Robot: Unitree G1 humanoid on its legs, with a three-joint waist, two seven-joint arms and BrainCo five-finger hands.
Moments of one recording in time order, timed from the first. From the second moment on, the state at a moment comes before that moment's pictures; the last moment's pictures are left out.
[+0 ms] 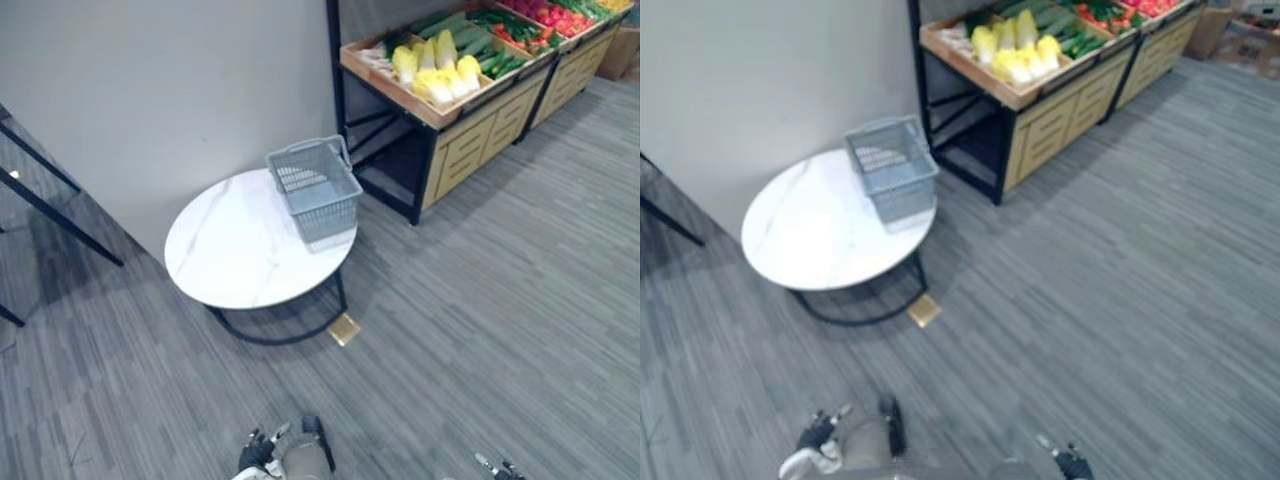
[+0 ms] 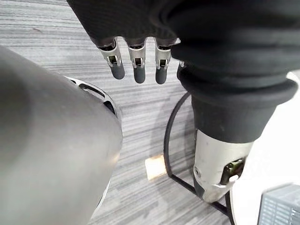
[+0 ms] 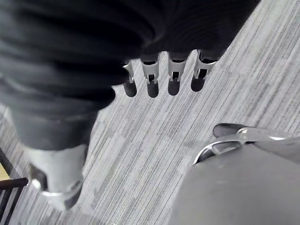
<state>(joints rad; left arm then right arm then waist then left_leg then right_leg) 0.07 0.02 0.28 1.05 -0.32 -0.17 0.04 0.12 -0.09 -0.32 1.11 0.01 -0.14 -0.01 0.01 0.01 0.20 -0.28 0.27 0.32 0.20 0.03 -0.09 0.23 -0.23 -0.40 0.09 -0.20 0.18</state>
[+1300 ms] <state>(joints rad) 0.15 0.06 0.32 1.15 -0.26 -0.13 0.07 0.05 -0.16 -0.25 1.21 0.00 -0.14 0.03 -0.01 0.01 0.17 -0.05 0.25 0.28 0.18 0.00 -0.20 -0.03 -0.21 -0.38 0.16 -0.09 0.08</state>
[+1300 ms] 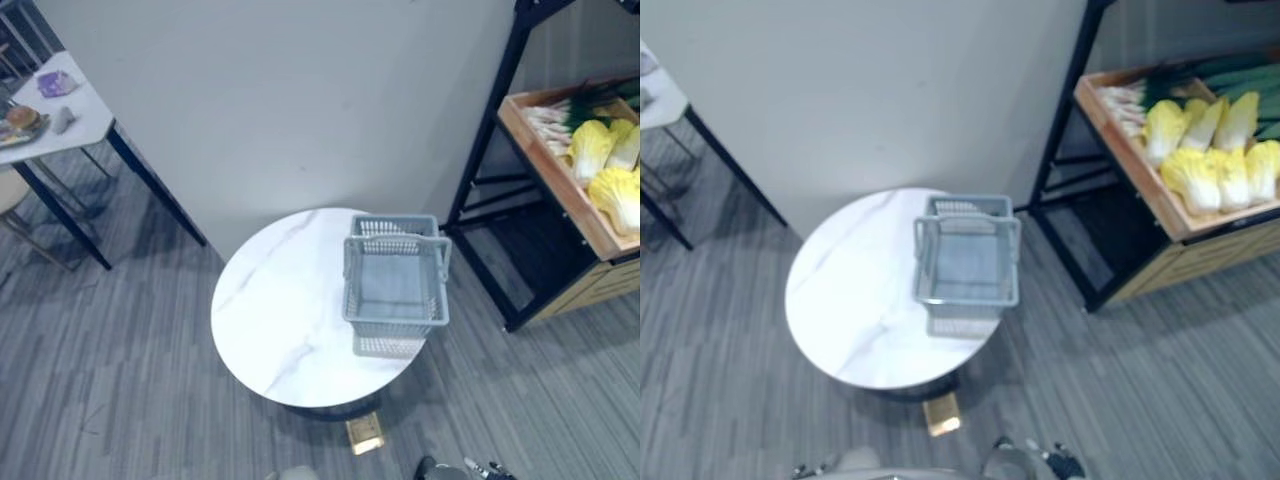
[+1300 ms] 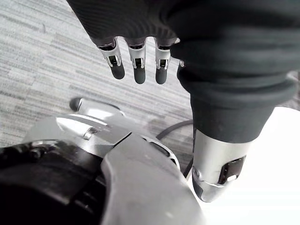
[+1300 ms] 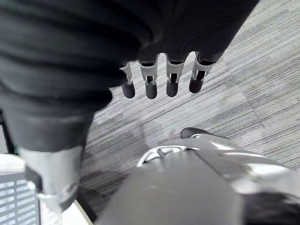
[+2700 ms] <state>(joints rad) 0.11 0.13 0.28 1.06 -0.22 -0.13 0.07 -0.96 -0.70 0.49 0.50 -0.47 -0.18 0.04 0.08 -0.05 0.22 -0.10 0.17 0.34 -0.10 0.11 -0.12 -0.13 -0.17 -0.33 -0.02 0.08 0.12</state>
